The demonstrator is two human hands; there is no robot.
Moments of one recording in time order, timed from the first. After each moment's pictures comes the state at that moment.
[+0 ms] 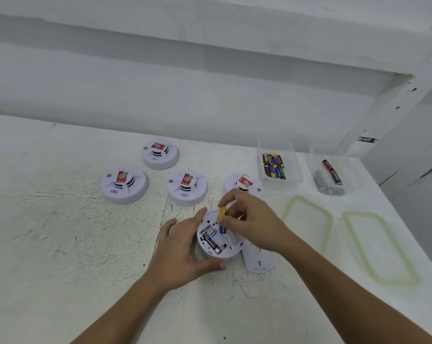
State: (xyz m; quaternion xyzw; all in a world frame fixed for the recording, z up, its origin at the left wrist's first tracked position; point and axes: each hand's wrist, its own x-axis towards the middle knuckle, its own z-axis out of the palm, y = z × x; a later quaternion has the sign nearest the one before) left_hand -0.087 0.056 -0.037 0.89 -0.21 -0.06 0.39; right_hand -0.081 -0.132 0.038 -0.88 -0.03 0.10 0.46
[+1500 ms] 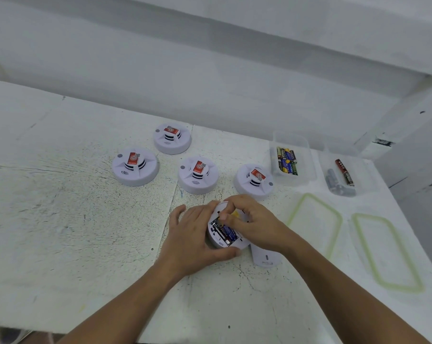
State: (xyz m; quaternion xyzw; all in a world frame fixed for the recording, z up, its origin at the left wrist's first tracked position) left_hand -0.087 0.051 -0.045 0.92 -0.20 -0.02 0.33; right_hand -0.075 -0.121 0.013 -0.89 -0.07 0.14 0.42
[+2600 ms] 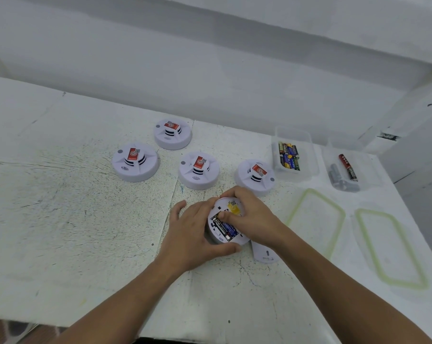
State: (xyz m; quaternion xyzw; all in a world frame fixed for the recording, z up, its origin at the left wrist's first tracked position) left_hand -0.087 0.050 -0.044 0.92 -0.18 -0.02 0.35; right_hand -0.071 -0.112 0.005 -0.90 0.00 0.13 0.41
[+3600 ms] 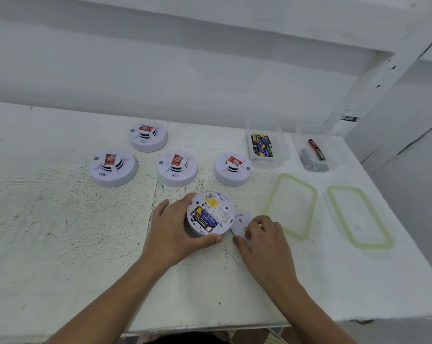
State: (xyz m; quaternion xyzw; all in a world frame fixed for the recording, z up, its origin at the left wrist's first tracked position) left_hand -0.093 0.052 -0.039 0.90 -0.19 -0.01 0.38; right_hand -0.170 -0.128 -0.023 -0.99 0.08 -0.09 0.08
